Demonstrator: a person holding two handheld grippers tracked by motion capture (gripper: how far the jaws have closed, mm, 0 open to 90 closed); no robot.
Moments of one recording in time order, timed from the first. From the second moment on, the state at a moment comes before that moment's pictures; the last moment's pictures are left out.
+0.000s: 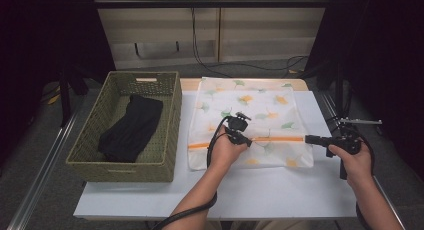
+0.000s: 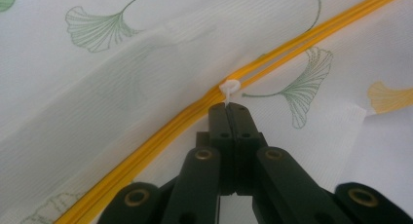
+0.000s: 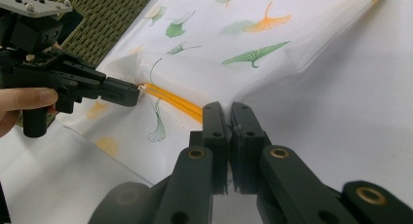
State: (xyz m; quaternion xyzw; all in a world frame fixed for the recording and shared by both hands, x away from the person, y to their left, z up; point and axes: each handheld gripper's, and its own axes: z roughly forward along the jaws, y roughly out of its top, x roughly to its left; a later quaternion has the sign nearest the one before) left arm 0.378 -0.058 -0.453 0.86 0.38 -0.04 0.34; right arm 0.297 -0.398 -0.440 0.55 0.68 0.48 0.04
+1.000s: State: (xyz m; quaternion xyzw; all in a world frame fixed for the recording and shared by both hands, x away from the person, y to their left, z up) left arm 0.385 -0.038 -0.455 0.86 0.39 -0.03 0.32; right arm 0.297 -0.403 -0.440 0.56 0.67 0.48 0.04
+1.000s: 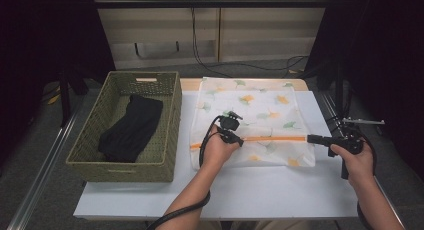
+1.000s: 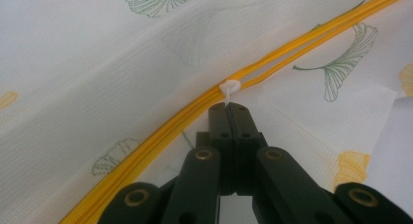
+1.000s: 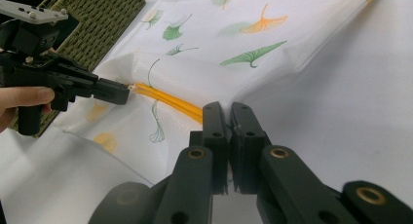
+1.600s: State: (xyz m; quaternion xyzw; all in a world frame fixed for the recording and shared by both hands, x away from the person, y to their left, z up) left arm 0.385 -0.034 -0.455 0.86 0.40 -0.03 0.32; right arm 0.296 -0.404 -0.438 0.56 0.67 0.48 0.05
